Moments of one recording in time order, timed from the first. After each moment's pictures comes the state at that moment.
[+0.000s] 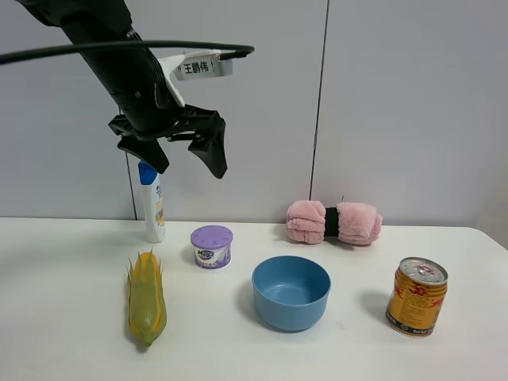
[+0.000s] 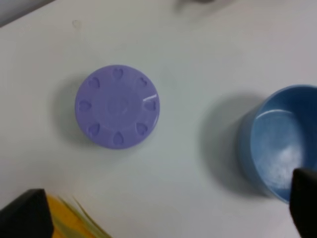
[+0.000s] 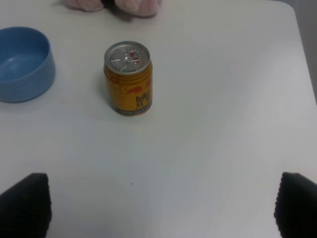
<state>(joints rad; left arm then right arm) -0.45 1.87 -1.57 -0.13 0.74 0.11 0.07 0.02 -0.50 0.02 1.07 -0.09</state>
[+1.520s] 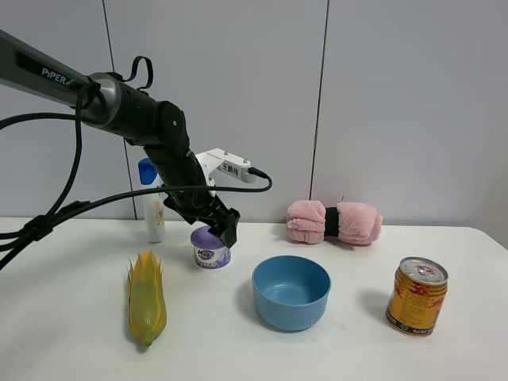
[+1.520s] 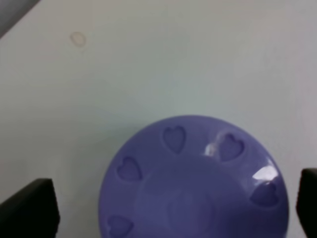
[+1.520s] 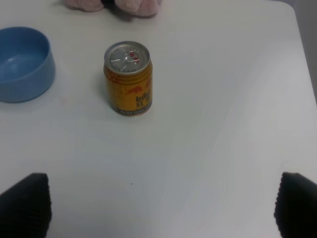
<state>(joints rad) -0.42 2.33 -1.82 -0.08 0.60 0.41 0.07 0.02 -0.50 0.02 1.07 -0.09</state>
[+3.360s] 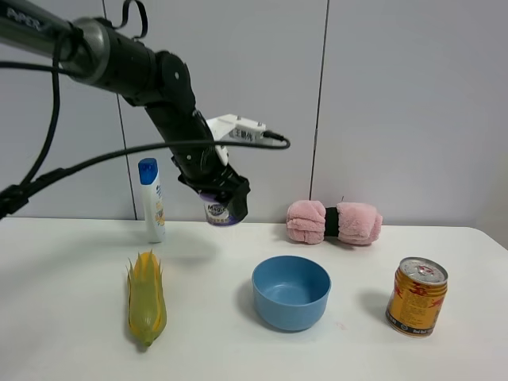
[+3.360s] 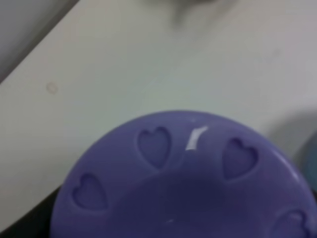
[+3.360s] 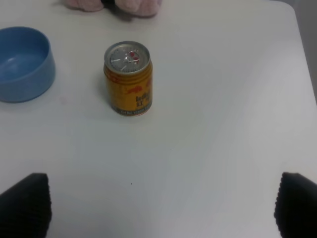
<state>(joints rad) -0.48 2.18 -1.82 -0.15 0.71 0.44 0.07 0.02 -0.50 0.02 1.07 -0.09</state>
